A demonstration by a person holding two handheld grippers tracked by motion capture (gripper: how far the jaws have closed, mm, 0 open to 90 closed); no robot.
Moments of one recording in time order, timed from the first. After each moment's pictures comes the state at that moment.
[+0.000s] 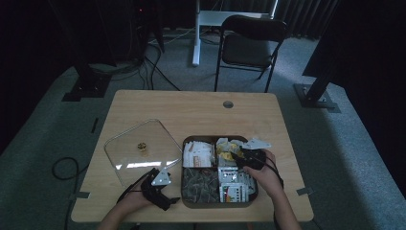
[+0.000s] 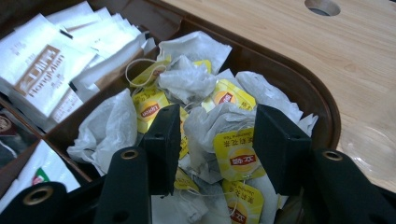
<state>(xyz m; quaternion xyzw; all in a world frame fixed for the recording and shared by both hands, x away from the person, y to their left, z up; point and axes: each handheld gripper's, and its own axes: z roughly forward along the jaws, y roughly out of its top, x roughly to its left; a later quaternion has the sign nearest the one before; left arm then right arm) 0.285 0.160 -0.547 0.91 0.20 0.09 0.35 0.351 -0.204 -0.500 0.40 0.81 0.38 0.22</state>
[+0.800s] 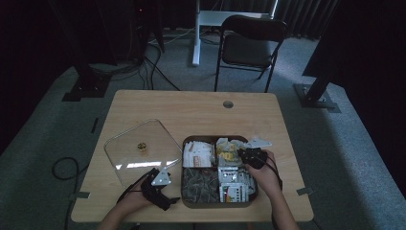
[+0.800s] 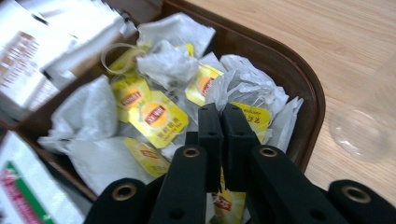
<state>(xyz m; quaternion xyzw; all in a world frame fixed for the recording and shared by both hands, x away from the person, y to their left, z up) 0.285 0.160 -0.547 0.91 0.20 0.09 0.35 0.355 -0.210 -0.502 0.42 0.81 0.35 0.21</state>
